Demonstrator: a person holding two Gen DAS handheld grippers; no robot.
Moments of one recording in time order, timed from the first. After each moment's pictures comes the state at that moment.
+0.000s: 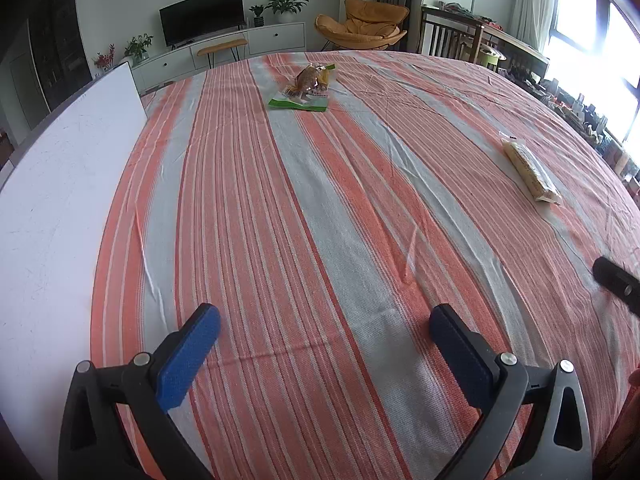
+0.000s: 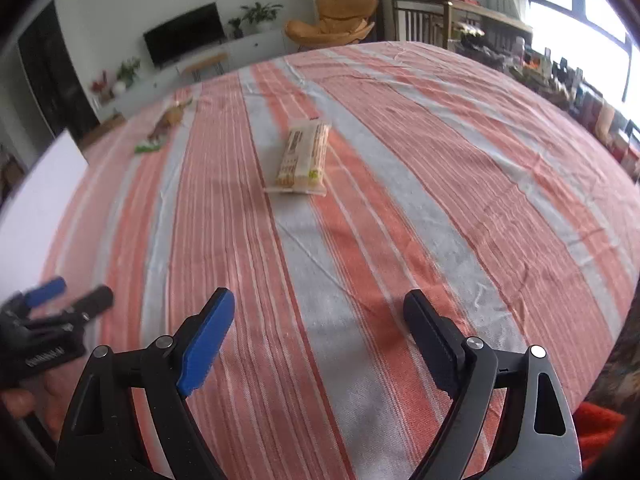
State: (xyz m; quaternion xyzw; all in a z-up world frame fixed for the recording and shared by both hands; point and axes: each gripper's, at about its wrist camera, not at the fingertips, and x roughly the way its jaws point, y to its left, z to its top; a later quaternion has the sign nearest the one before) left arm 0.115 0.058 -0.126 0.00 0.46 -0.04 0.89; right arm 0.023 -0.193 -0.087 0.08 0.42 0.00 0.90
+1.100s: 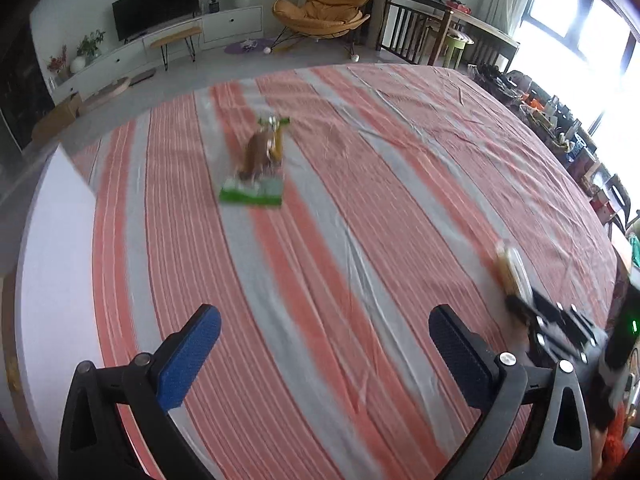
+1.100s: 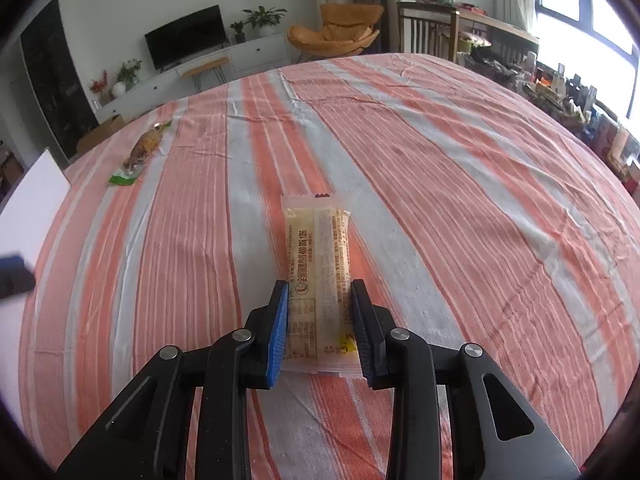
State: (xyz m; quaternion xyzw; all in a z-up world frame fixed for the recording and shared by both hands) left arm 0.235 0.040 -0.044 0.01 0.50 -0.12 0.86; right arm 0.096 -0.200 -0.089 0.04 0.42 0.00 0.90
